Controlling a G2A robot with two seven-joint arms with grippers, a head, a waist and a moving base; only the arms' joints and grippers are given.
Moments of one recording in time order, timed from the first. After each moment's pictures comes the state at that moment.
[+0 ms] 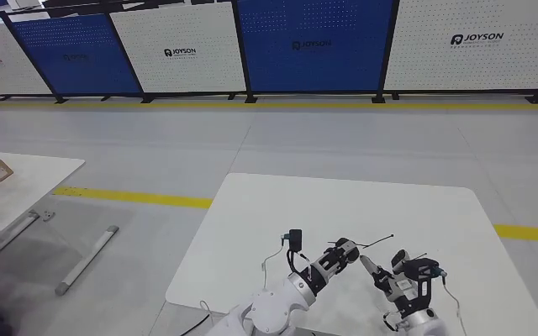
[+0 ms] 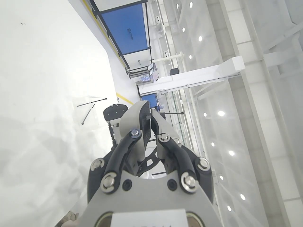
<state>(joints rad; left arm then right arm) 1.44 -1.32 -0.89 -1.71 -0.16 -0.08 -0.02 -1.68 -1.19 1.26 -1.74 -0.97 -0.15 -0.05</state>
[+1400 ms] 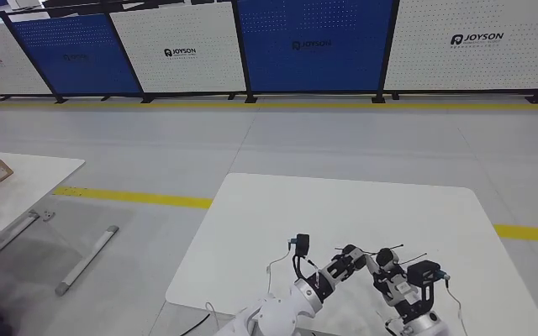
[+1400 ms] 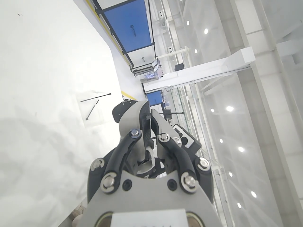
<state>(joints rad) 1.44 -1.34 -0.85 -1.70 -0.09 -0.07 0.00 -1.71 -1.19 1.29 -1.78 -0.94 -0.29 -0.05</state>
